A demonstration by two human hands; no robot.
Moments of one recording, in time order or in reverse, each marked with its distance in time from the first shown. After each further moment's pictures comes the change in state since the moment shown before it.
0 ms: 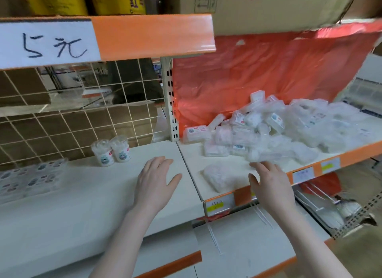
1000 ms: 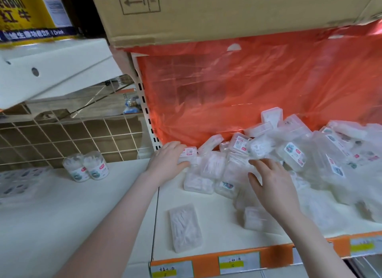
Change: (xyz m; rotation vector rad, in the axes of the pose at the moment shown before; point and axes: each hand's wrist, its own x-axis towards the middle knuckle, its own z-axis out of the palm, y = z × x) left_hand 0.185 0.066 0.074 0.251 -0.235 -0.073; right_hand 0.136 0.110 0.068 0.234 -0.060 -0.179
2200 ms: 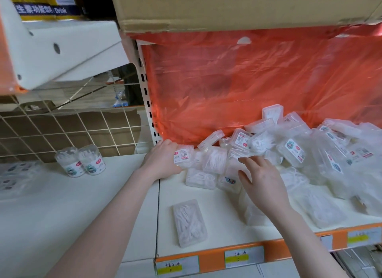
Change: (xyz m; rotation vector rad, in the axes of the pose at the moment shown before) left_hand 0.003 -0.029 0.014 -0.030 -0.026 -0.015; right_hand 0.001 -0.028 0.008 -0.017 -0.060 -0.041
